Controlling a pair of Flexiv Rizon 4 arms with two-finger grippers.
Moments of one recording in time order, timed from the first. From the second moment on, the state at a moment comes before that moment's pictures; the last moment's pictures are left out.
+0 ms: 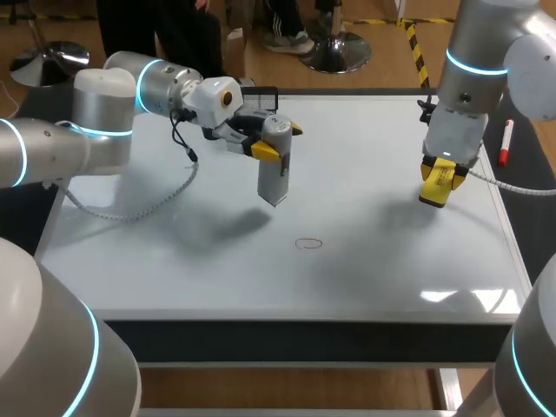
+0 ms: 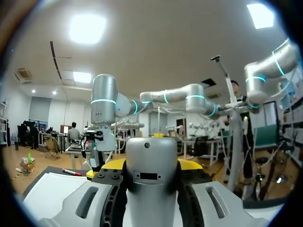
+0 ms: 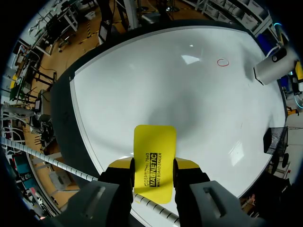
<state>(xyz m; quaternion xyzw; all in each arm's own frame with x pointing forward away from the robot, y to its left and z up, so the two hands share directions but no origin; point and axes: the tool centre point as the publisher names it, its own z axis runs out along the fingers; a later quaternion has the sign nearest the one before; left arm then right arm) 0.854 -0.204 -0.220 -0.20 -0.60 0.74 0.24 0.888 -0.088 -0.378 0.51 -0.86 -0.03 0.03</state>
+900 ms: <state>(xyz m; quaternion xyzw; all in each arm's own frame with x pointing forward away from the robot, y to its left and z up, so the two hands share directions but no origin) 0.915 -0.163 -0.227 -0.19 -0.61 0.74 0.23 0.888 -0.088 -0.378 0.51 -0.86 -0.03 0.03</state>
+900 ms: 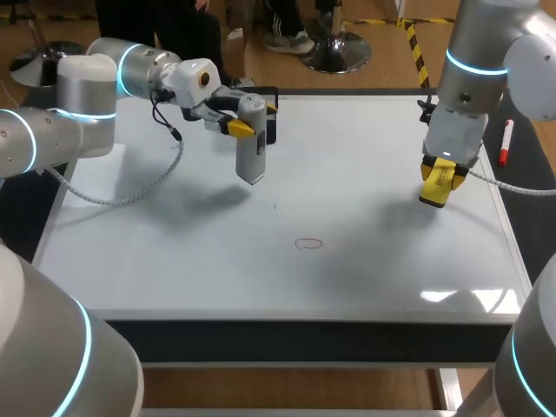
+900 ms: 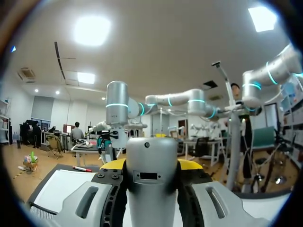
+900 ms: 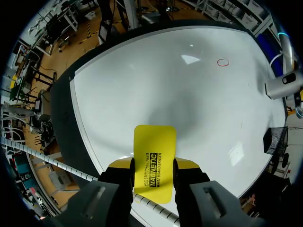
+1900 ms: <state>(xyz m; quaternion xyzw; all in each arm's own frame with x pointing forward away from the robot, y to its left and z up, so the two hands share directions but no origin) 0.952 -0.133 -0.239 -0.17 -0.60 0.75 0.23 0.888 -0.088 -0.378 0.51 -0.86 -0.03 0.03</state>
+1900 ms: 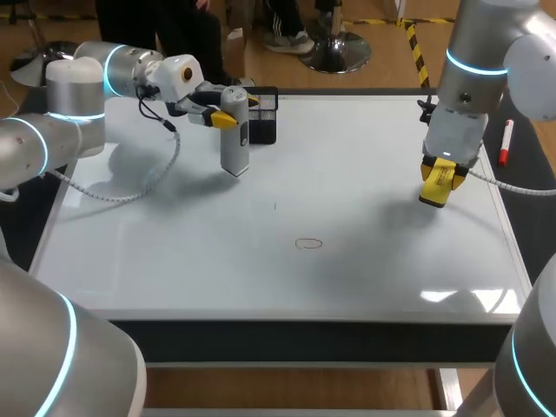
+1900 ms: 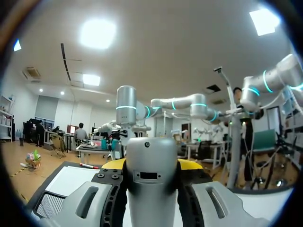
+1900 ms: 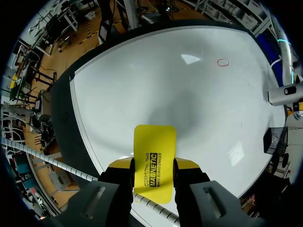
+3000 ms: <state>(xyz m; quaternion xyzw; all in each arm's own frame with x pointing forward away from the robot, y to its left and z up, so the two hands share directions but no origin) 0.954 -0.133 -0.240 -0.17 -0.60 0.75 0.23 0.825 0.085 -0.373 0.61 -0.79 -0.02 0.03</state>
